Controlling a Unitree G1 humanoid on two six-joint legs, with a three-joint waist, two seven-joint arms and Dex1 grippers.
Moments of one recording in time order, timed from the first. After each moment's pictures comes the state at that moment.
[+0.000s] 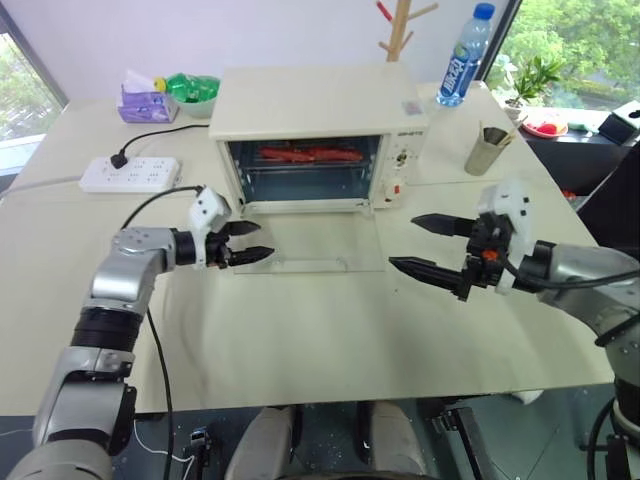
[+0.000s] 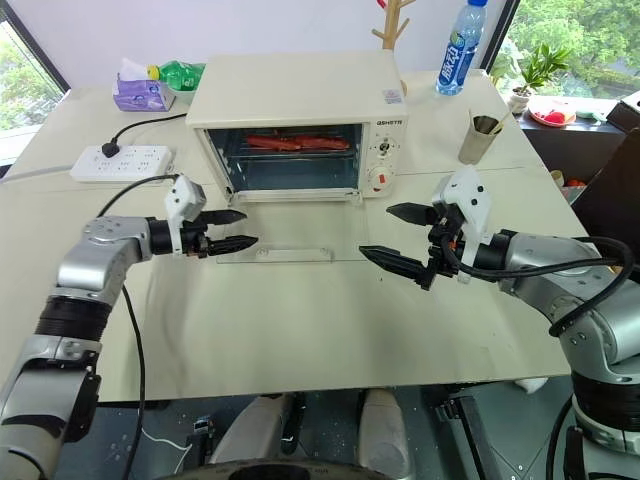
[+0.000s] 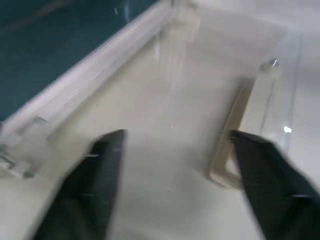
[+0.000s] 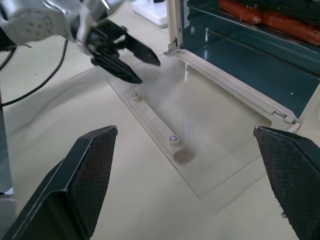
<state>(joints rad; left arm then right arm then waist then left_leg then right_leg) -0.56 0.65 0.03 0.19 -0.37 0.46 -1.13 -0.32 -0.80 -0.19 -0.54 0.76 0.87 0.73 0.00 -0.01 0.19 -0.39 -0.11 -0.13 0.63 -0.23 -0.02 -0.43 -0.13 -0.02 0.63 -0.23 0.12</state>
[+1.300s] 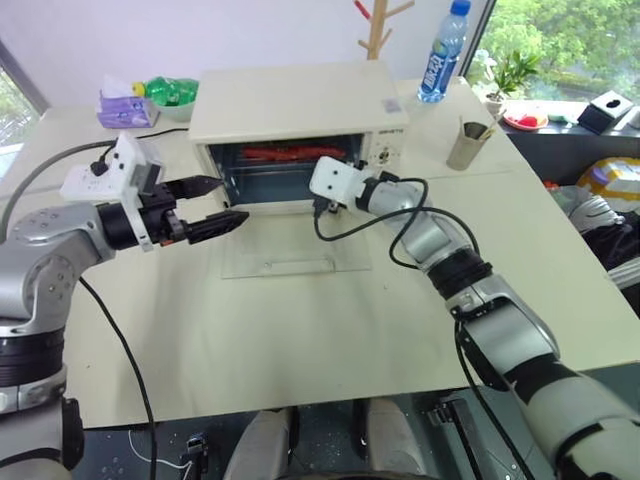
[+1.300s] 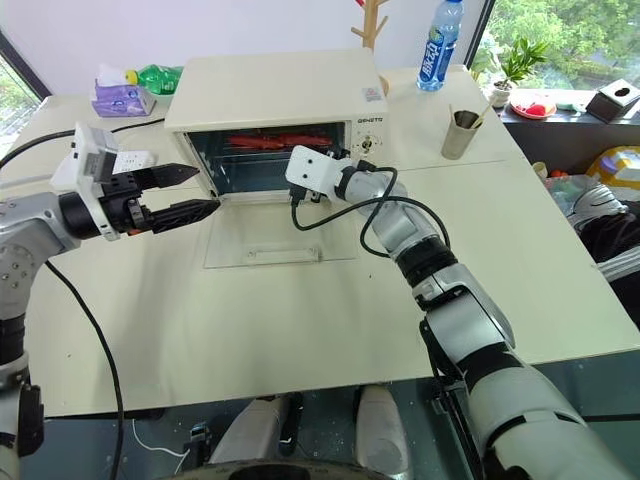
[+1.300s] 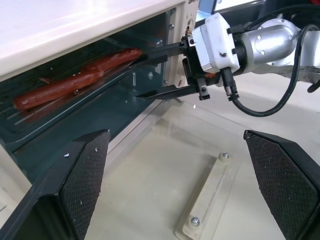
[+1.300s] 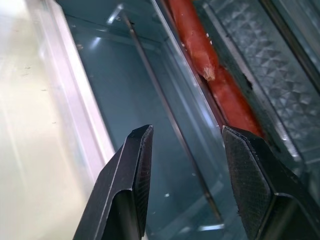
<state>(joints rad) -0.48 0.80 0.23 -0.18 -0.67 0.76 -0.95 -1.04 -0.29 0.42 0.71 -0.28 -0.08 0.42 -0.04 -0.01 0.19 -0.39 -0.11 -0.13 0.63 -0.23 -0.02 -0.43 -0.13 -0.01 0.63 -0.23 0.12</state>
